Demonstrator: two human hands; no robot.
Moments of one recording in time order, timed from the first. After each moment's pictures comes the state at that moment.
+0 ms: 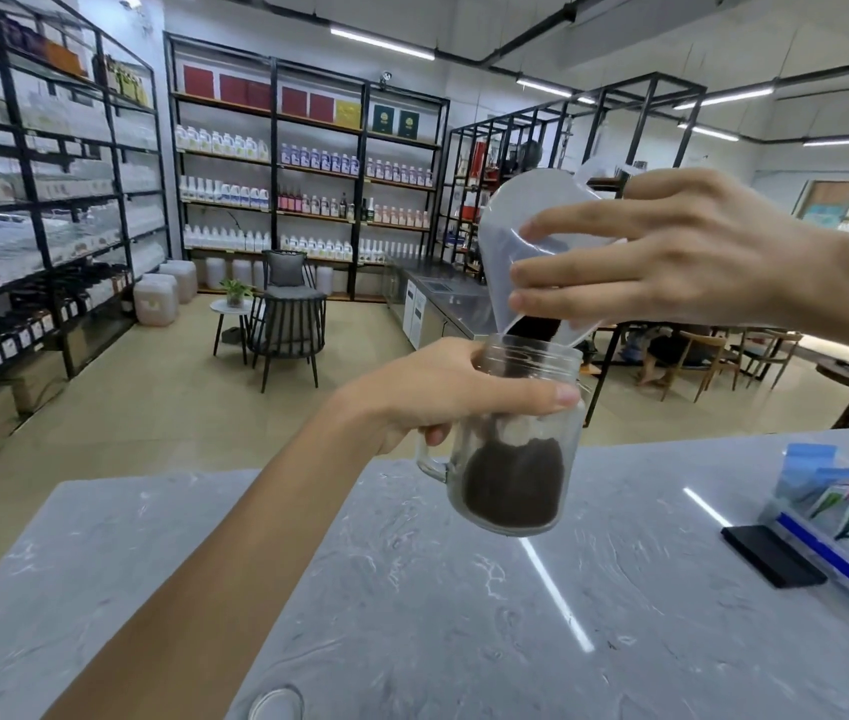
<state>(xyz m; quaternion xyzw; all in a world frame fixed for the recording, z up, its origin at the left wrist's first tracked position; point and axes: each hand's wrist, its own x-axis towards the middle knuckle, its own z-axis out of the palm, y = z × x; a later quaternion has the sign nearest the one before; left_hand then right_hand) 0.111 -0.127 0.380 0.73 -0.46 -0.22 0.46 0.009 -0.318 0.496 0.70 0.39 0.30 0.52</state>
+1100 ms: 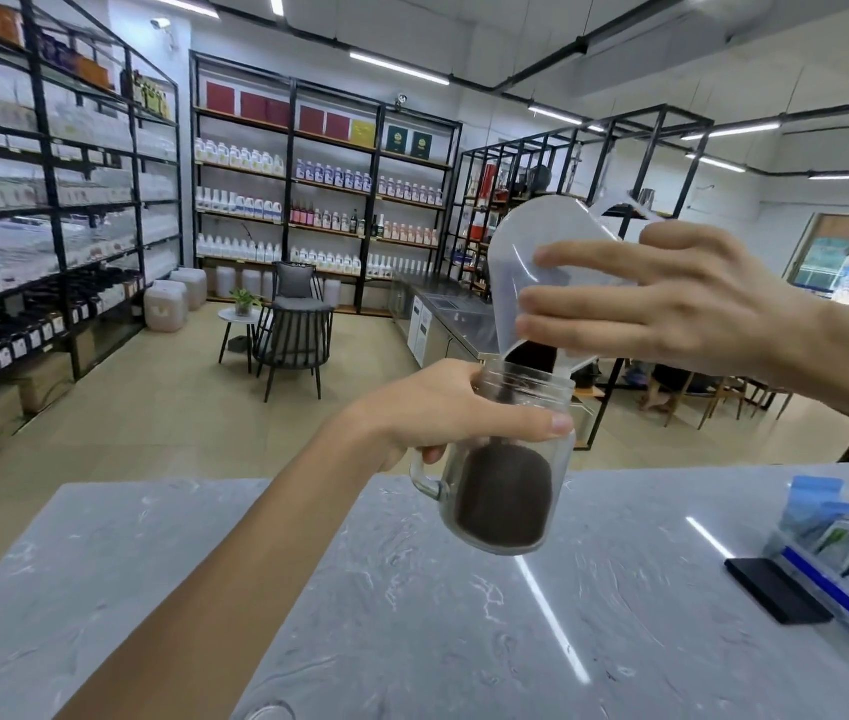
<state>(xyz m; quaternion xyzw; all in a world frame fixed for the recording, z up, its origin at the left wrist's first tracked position) 0.117 -0.124 0.374 0.73 -0.45 -0.20 0.47 0.010 -0.316 0.482 0.70 0.37 0.33 0.51</state>
